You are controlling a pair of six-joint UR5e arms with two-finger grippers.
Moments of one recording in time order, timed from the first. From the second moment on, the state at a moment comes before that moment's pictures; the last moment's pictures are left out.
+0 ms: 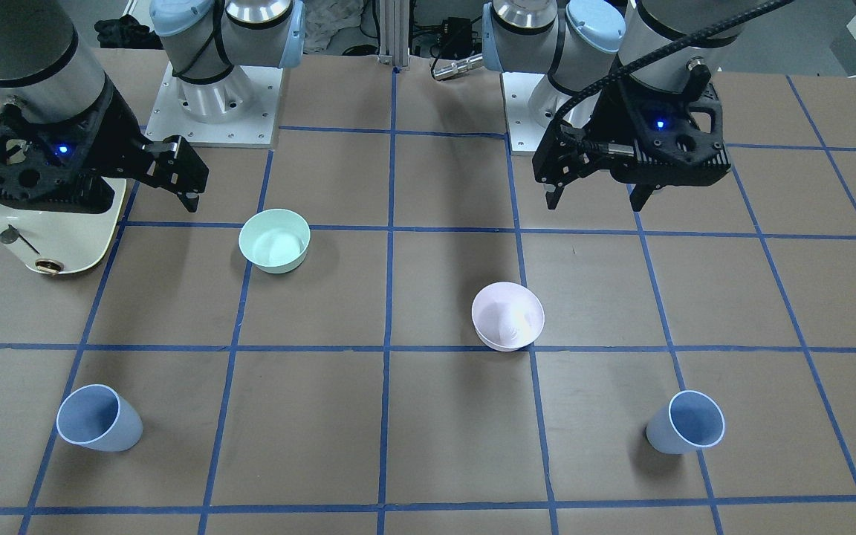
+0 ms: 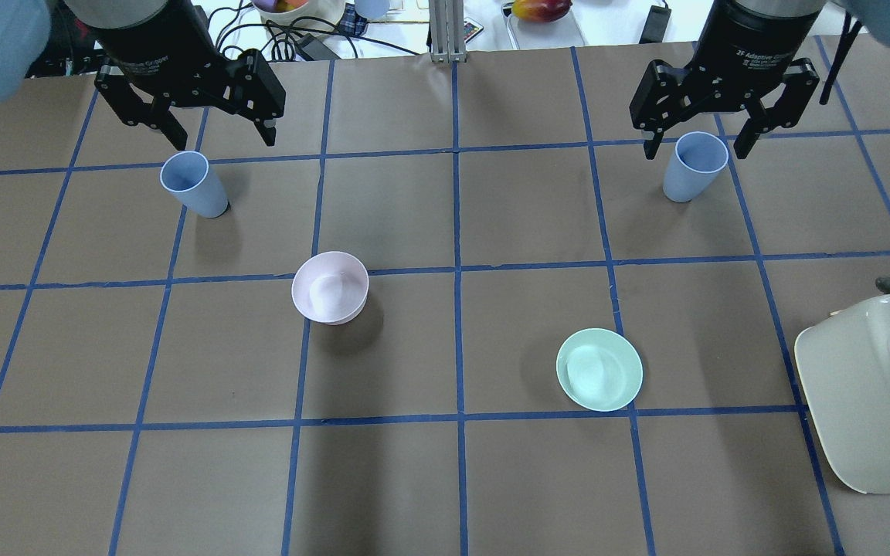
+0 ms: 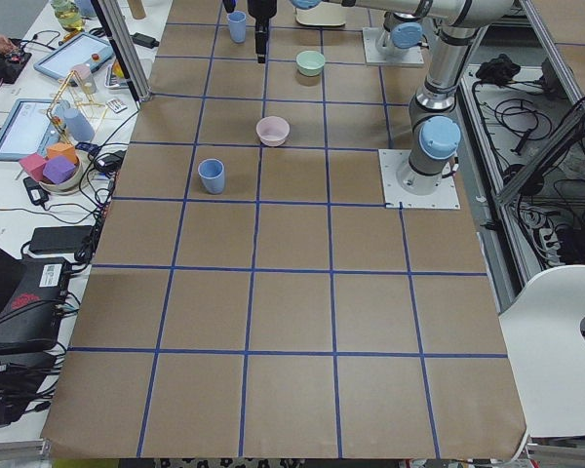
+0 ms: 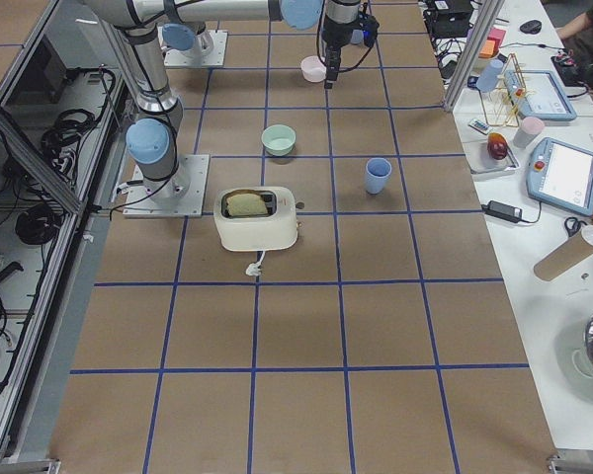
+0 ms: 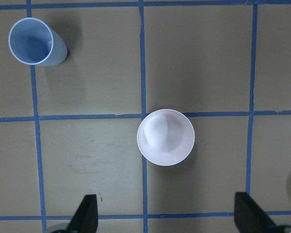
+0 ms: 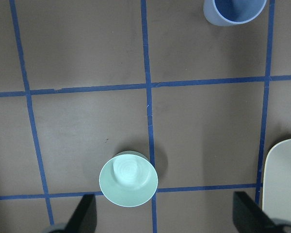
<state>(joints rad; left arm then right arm) -1.61 -1.65 -1.40 -1.62 1.57 -0.04 1.54 -1.47 1.42 -1.43 -1.56 0.02</state>
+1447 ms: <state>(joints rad) -1.47 -1.95 -1.41 -1.32 1.58 0.06 1.54 -1.48 1.41 -1.44 -1.56 0.03</state>
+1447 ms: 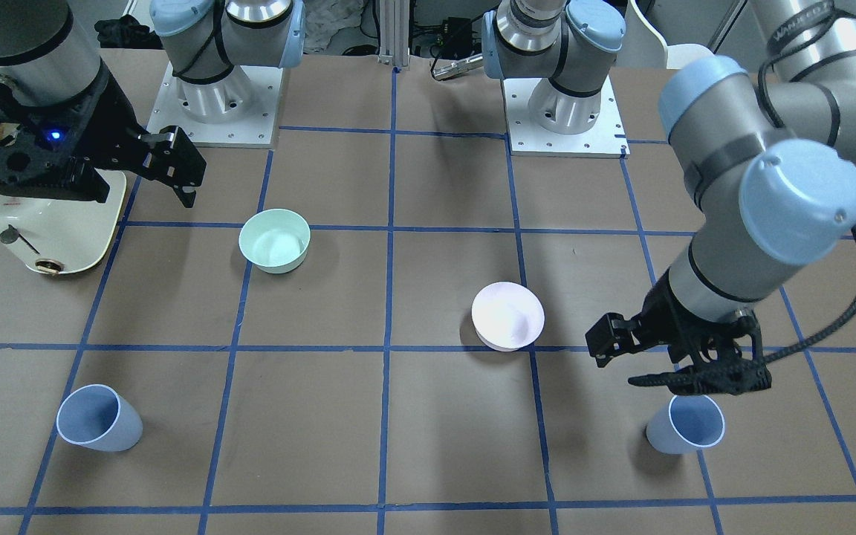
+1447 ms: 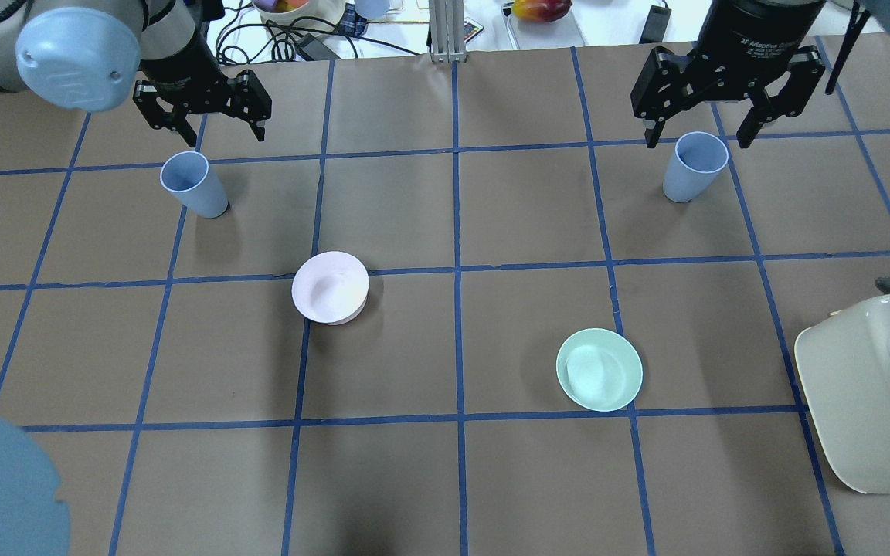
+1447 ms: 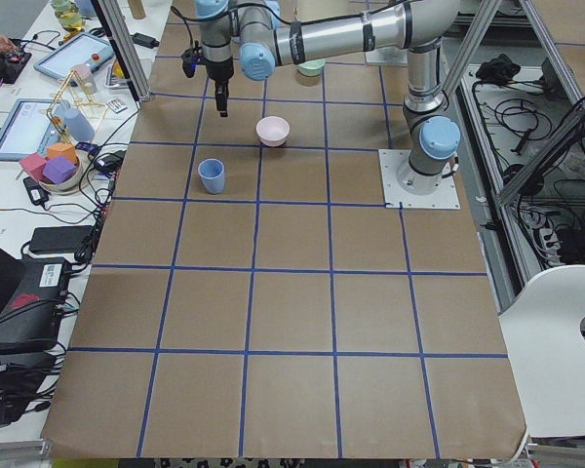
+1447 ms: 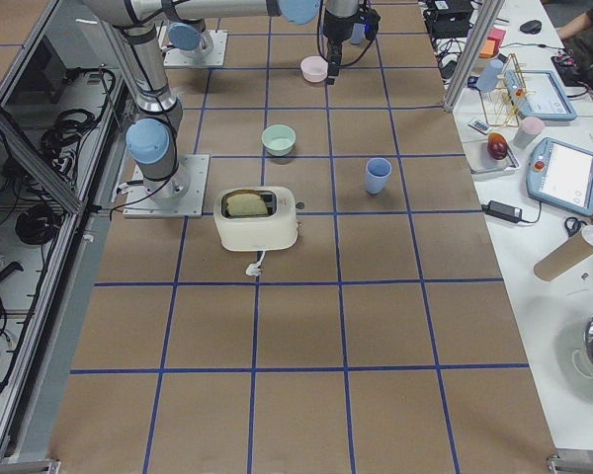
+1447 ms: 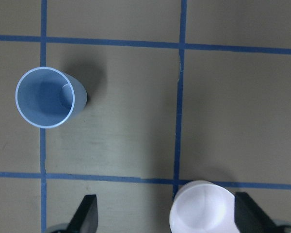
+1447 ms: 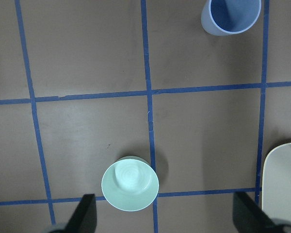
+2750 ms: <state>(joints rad) -1.39 -2.15 -1.40 -1.13 1.63 0.15 1.40 -1.36 1.35 -1.53 -1.57 -0.04</state>
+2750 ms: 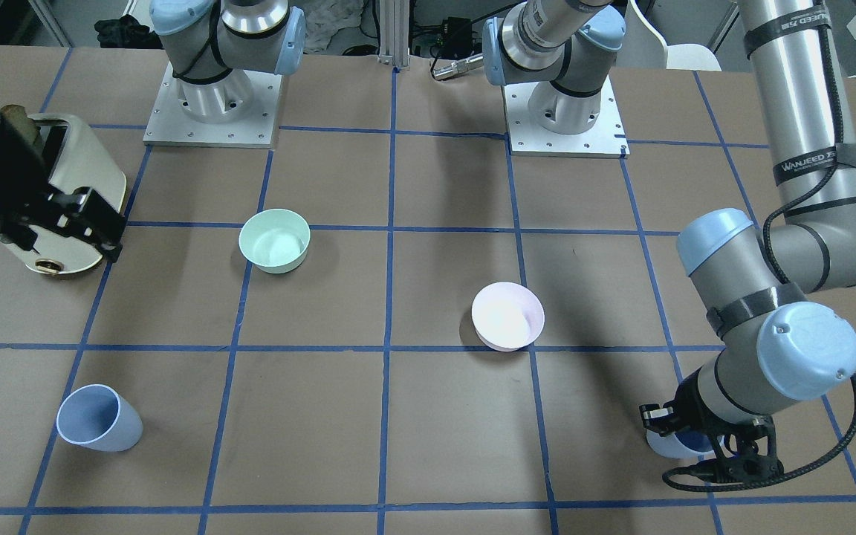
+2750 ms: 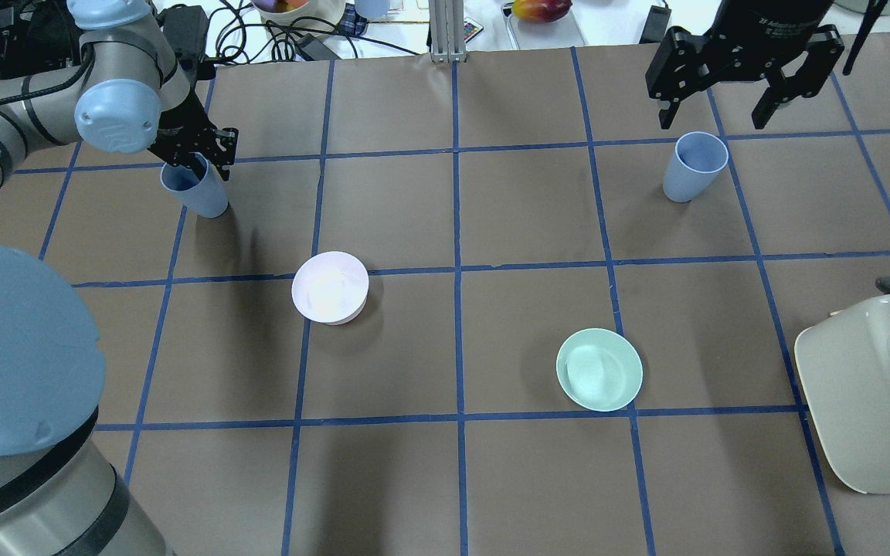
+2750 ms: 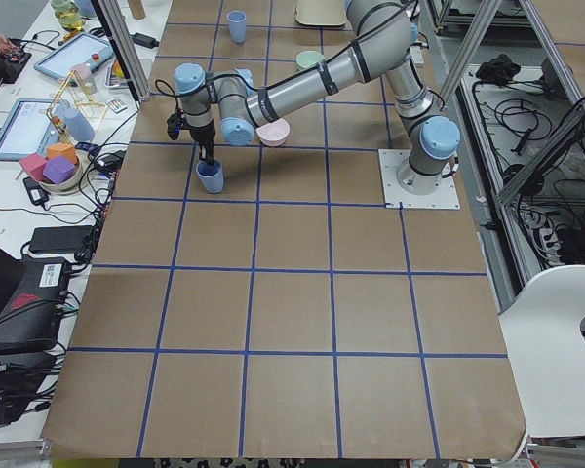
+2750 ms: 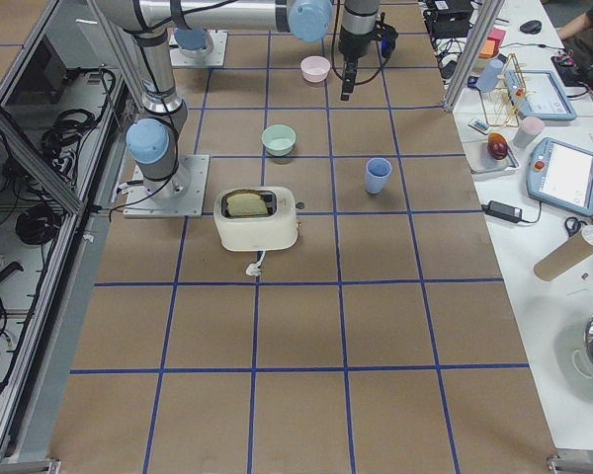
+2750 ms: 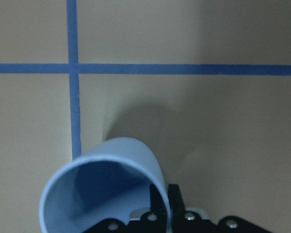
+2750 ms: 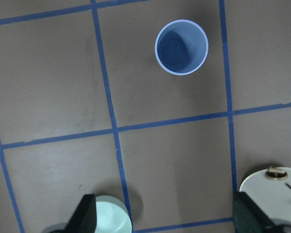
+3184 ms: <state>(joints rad) -1.54 -2.17 -1.30 -1.11 1.59 -0.05 1.35 -1.16 1.31 -1.74 -1.60 -0.13</state>
